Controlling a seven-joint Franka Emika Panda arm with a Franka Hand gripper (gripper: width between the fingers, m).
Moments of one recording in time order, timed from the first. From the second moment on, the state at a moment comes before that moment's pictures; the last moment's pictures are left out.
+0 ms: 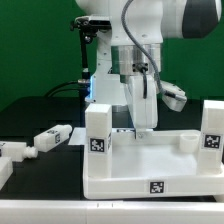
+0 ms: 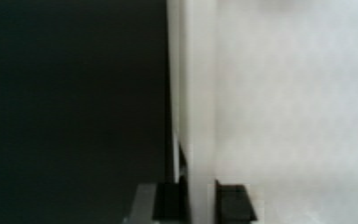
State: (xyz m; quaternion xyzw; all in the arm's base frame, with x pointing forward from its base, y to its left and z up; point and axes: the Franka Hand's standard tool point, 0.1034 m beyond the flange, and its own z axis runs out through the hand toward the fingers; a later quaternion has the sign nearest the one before) arm 0.505 0.026 0.063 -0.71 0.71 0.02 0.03
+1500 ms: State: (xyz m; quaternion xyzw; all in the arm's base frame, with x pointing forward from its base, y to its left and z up) arm 0.519 0.014 0.091 -1.00 0.07 -0.01 0.00
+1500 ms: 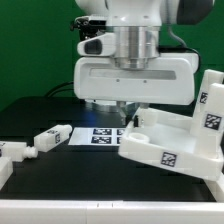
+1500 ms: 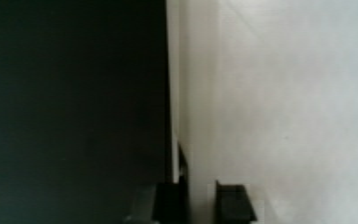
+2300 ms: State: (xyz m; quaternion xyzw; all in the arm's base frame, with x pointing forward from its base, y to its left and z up) arm 0.577 -0.014 0.100 -0.95 -0.31 -0.01 -0.01
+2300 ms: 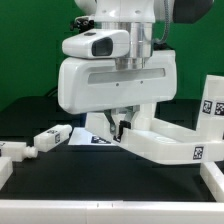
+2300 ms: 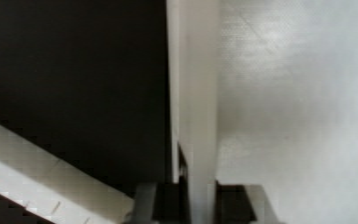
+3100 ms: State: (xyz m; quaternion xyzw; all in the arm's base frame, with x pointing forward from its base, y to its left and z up) arm 0.623 -0.024 0.104 -0.79 -0.61 0.02 -0.03
